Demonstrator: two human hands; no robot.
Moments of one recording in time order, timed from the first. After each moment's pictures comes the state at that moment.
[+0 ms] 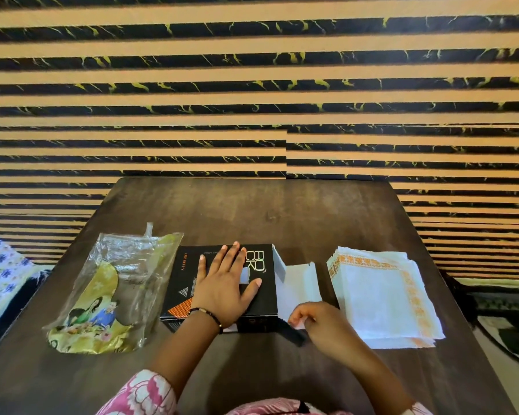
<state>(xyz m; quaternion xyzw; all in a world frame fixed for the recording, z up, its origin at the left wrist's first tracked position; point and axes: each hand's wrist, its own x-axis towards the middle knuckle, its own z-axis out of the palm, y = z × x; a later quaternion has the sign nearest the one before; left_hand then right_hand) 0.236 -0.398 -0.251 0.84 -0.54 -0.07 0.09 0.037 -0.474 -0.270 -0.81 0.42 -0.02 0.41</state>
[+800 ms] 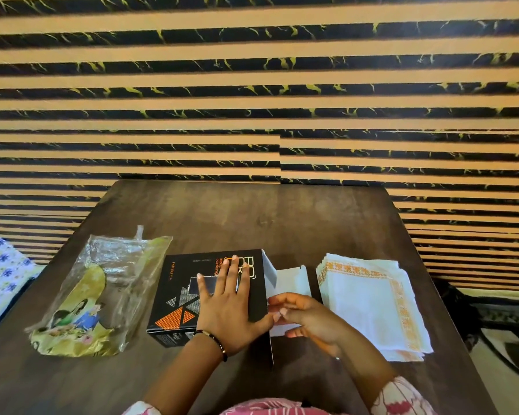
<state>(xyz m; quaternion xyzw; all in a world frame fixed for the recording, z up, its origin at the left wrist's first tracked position) 0.186 -0.405 -0.255 0.84 -0.54 -0.06 0.00 0.040 -0.509 -0.261 -0.62 0.36 0.02 0.70</state>
